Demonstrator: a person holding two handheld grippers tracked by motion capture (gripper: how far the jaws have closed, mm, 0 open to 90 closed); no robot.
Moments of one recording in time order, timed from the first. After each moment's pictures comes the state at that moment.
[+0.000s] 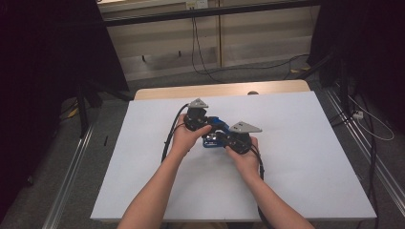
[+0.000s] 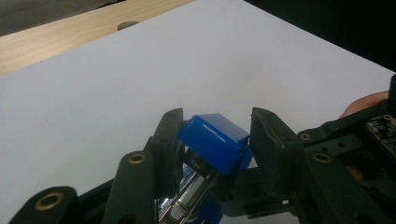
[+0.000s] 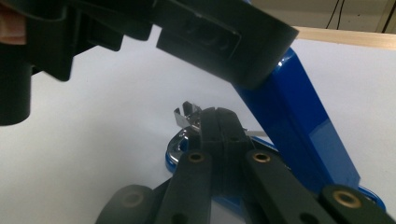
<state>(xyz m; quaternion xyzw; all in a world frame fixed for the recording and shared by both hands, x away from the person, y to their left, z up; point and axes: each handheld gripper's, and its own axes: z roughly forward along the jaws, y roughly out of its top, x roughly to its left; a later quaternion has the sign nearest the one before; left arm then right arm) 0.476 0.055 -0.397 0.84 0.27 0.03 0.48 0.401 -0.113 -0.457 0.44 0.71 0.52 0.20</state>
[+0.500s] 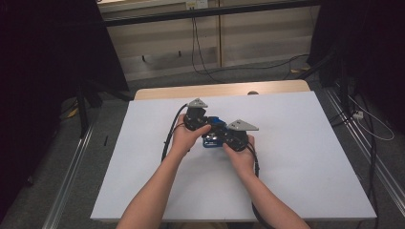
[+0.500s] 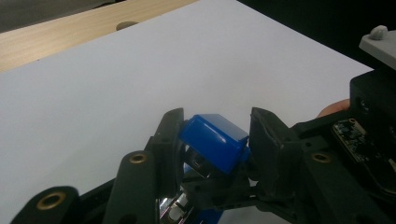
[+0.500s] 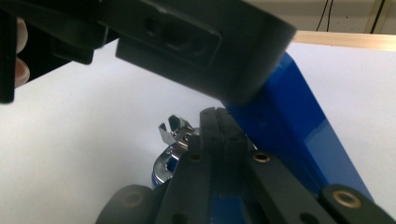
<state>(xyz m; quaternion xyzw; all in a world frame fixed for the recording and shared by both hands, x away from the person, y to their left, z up) 0.477 0.055 -0.398 0.83 0.28 0.03 0.48 0.414 -0.106 -0.464 0.46 0.69 0.53 0.21</state>
